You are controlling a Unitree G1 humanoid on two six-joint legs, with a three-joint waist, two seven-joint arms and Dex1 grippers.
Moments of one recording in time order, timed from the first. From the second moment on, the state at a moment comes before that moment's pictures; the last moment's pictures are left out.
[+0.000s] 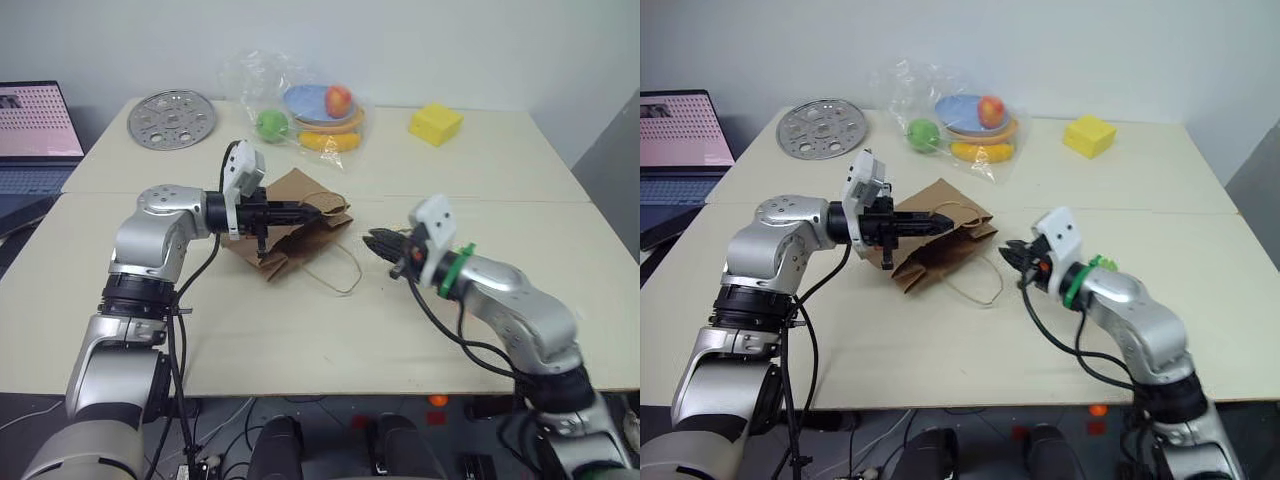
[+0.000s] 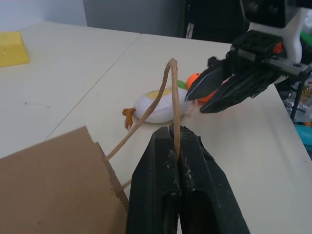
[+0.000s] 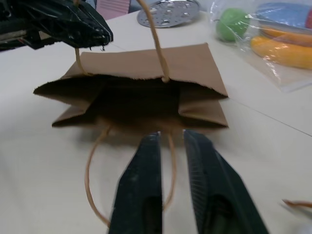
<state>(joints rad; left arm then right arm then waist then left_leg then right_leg) -0.83 0.60 -0.06 0.32 -0.42 0.43 -1.32 -0.49 -0.37 0.18 -0.29 0.43 0.68 0.46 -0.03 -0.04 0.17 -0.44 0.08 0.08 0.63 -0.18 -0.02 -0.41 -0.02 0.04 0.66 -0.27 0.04</state>
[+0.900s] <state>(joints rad) -0.91 0.53 0.15 0.33 -0.43 0.29 -0.99 -0.67 -0.02 0.34 0.45 0.02 0.33 0.44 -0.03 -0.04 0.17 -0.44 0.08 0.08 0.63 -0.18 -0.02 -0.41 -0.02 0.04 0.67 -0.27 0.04</state>
